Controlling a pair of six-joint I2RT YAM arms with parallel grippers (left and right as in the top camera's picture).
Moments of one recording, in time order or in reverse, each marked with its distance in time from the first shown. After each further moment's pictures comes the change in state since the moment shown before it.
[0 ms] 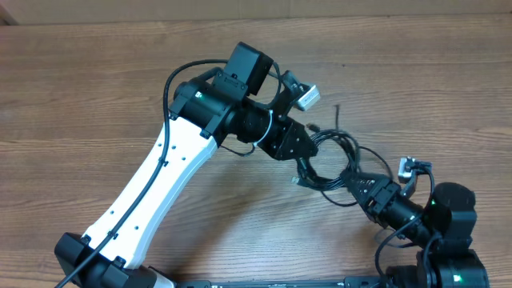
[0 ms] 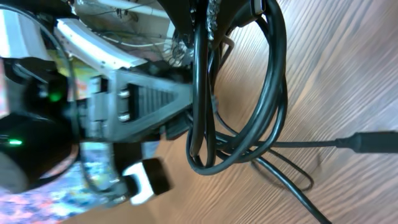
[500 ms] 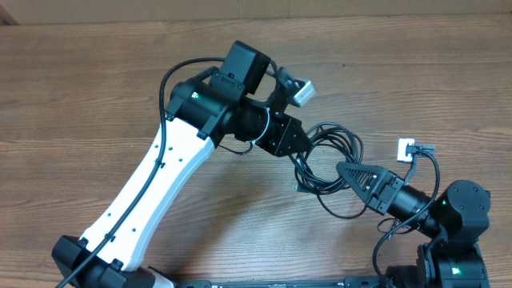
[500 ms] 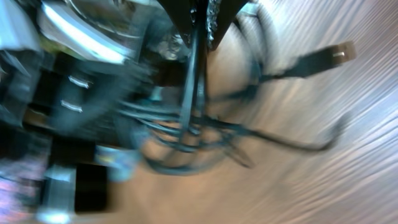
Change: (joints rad) left arm 0.005 -0.010 0.000 0.001 -0.113 -0.081; right arm -0.001 0.045 0.000 0.383 -0.229 -0.005
